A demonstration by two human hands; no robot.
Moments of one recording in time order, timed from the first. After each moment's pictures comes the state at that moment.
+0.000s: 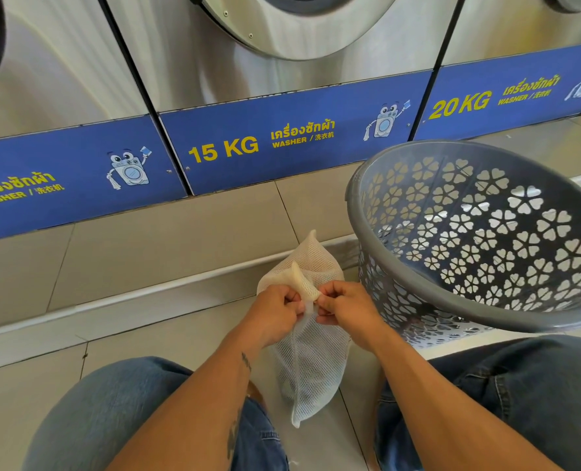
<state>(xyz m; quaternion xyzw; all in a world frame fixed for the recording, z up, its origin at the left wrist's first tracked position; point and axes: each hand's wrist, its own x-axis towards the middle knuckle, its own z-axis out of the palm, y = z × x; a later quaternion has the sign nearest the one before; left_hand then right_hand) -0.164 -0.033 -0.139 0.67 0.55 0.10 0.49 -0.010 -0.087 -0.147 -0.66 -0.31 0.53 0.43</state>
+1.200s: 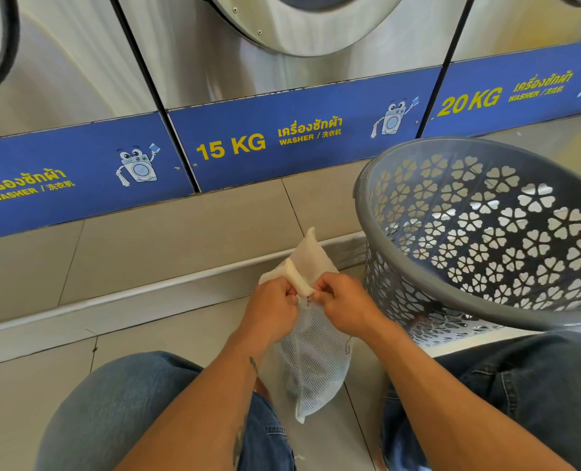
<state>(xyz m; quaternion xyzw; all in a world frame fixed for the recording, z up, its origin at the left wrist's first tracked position) -0.174 -0.040 -0.120 0.74 0.57 0.12 0.34 -0.018 -0.079 -0.139 -0.70 -0.55 0.37 0.26</state>
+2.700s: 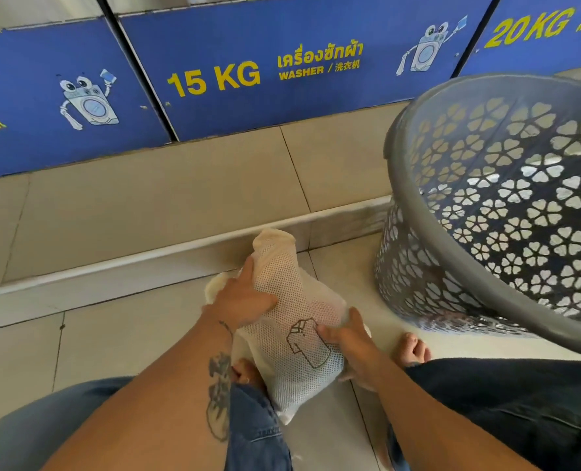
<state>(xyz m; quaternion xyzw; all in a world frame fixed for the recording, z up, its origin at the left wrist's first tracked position) -0.207 0.031 -0.236 0.60 0.66 -0.13 0.43 -0.025 -0.103 -0.287 -0.71 -0.10 0.64 0.28</state>
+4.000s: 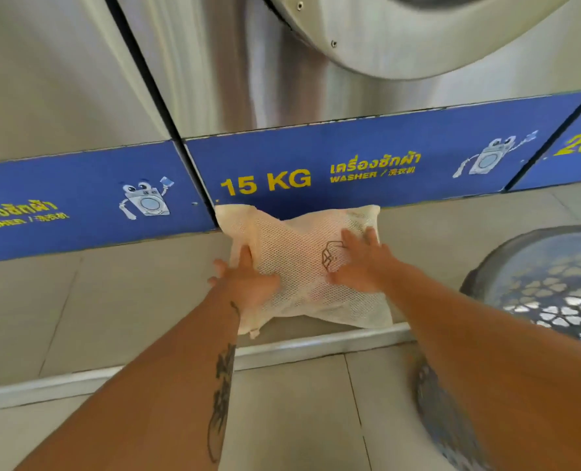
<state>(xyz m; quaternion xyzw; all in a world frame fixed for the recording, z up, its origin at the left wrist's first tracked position) -0.203 0.233 -0.120 0.56 0.73 -0.03 0.39 0.019 0.217 -0.120 -0.76 -0.57 0.31 -0.02</state>
